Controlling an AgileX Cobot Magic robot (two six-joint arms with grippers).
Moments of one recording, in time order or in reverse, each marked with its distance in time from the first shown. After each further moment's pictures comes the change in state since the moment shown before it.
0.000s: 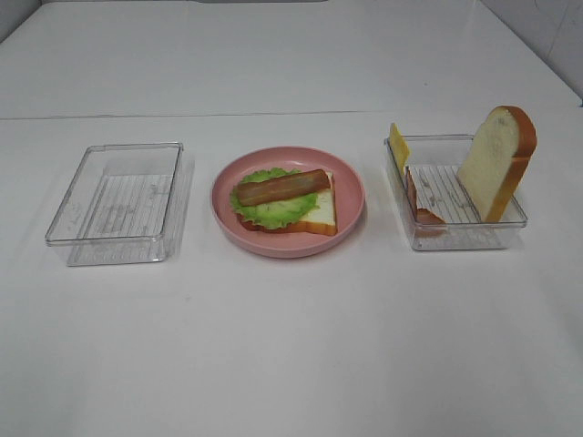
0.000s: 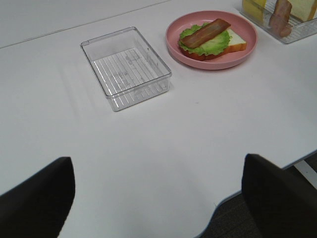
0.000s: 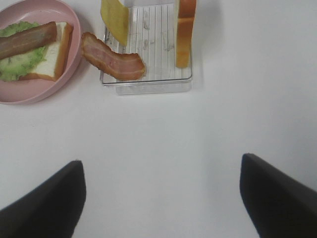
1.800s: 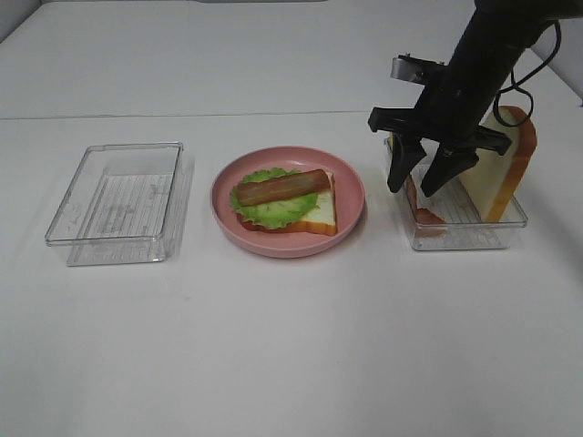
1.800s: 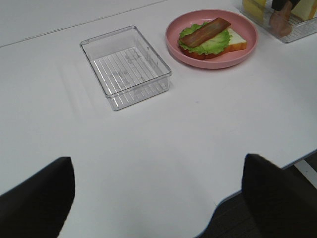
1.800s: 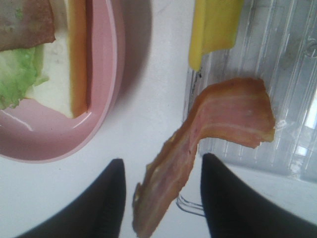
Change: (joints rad) left arm 0.000 0.000 0.004 0.000 -0.001 0.000; right arm 0.236 1.308 -0.949 0.098 0.322 0.110
